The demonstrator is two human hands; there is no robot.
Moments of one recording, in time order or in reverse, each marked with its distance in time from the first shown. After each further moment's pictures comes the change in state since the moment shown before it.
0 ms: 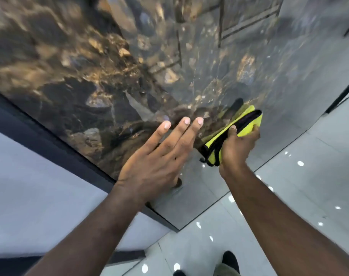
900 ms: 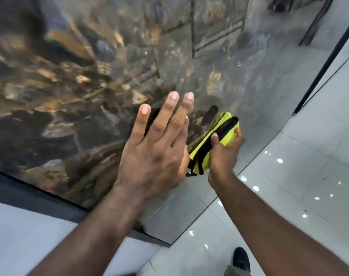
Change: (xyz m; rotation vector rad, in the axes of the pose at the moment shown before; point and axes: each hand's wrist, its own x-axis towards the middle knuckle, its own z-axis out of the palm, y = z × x) left_hand 0.067 0.004 -0.003 -0.142 0.173 -0.251; right_hand 0.011 -0.003 -0.011 -0.010 -0.006 -0.117
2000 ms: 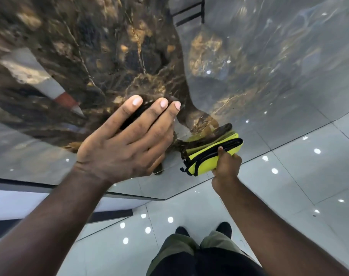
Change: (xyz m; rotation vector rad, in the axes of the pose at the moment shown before) left_hand 0.004 0.025 0.038 0.183 -0.060 0.297; right_hand 0.086 0.112 -0.037 -0.148 -0.141 0.723
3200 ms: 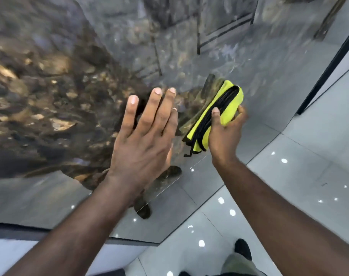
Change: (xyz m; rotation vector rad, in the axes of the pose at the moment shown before) left_hand 0.069 0.009 -0.007 -0.062 -0.079 -0.273; right_hand -0.081 -0.140 -0.016 0.056 0.086 -0.920
